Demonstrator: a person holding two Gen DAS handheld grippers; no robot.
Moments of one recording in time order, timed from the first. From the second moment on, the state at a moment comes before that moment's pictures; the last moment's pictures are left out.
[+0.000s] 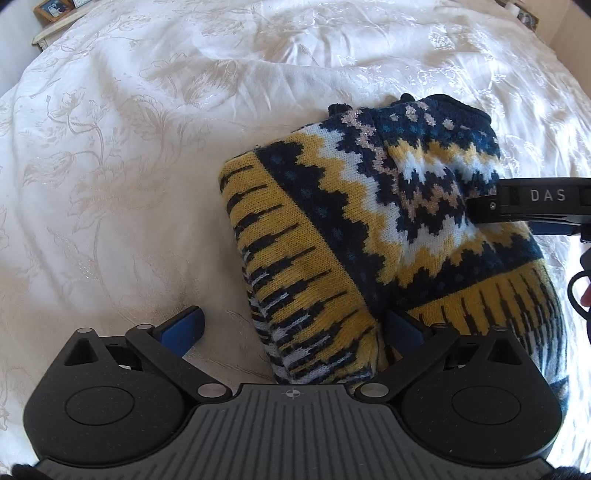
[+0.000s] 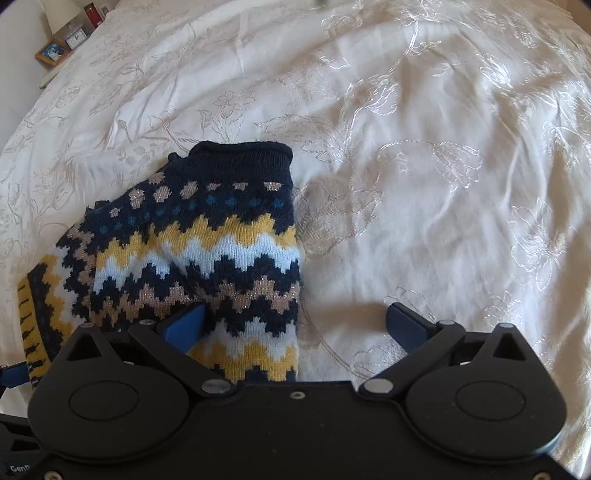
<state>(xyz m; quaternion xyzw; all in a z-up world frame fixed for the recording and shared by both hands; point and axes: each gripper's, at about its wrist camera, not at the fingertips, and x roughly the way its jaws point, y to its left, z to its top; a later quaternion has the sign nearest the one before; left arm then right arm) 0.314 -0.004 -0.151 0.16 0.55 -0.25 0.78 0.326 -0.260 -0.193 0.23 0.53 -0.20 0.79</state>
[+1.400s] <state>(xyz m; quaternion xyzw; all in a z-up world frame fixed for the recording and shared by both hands) 0.243 0.041 -0.149 0.03 0.57 -0.27 0.77 0.248 -0.261 -0.153 0.31 0.48 -0.05 0.82</state>
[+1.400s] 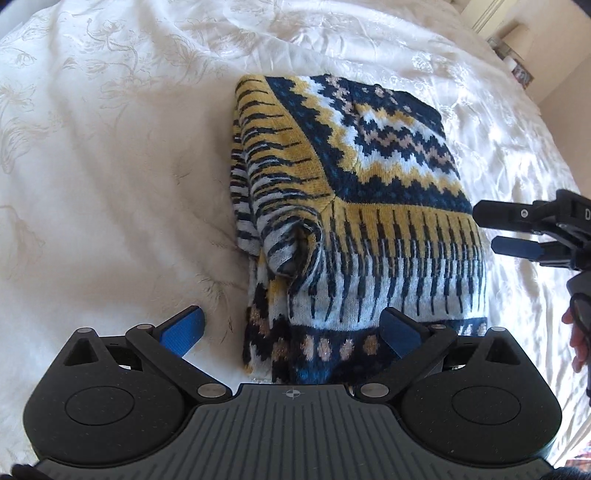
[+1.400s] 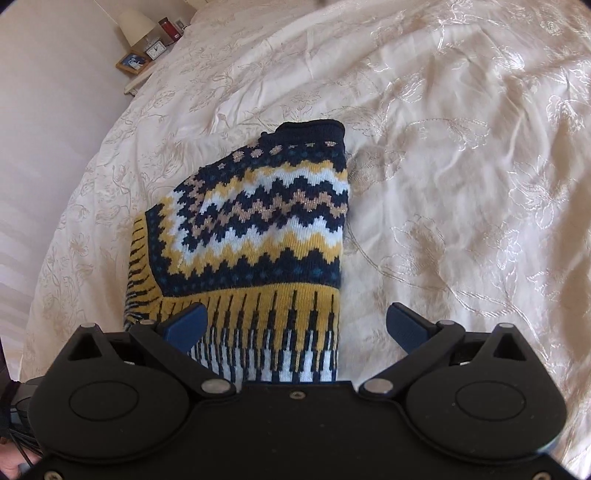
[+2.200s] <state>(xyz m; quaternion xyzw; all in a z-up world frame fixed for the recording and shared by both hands) 0.283 0.021 -0.182 -0.06 0.59 -0.34 0.73 0.309 -0.267 -0.211 0.39 0.48 0.04 0.79</state>
